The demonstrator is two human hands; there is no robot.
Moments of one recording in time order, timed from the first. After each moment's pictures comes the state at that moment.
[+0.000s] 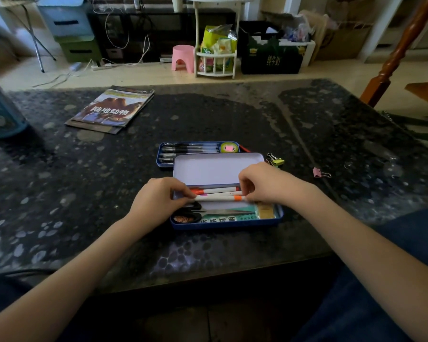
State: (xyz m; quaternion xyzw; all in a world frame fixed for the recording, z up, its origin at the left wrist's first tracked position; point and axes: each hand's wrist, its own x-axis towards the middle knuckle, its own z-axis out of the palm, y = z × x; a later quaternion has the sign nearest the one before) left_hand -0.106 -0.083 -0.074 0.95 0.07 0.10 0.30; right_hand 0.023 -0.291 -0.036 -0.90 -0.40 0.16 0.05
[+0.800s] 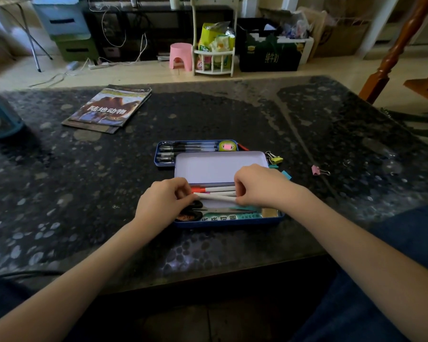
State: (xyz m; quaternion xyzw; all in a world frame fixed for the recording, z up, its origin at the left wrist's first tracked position) left_hand -0.101 -0.098 -0.079 0.95 0.15 0.09 0.28; right_hand 0.015 -0.283 -0.043 -0.91 -0.38 0.14 0.04
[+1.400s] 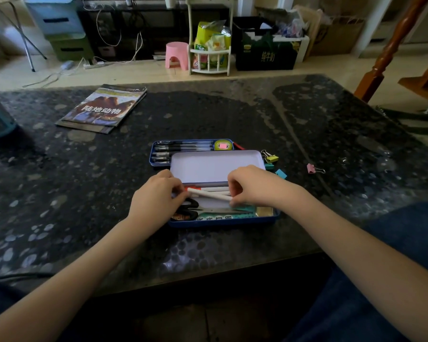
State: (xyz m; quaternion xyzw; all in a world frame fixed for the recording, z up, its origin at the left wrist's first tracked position) left_hand -0.097 -0.095 -0.076 0.97 0.11 0.11 0.18; right_hand 0.016 -0.285 -0.044 -0.90 -0.38 0.20 0.10
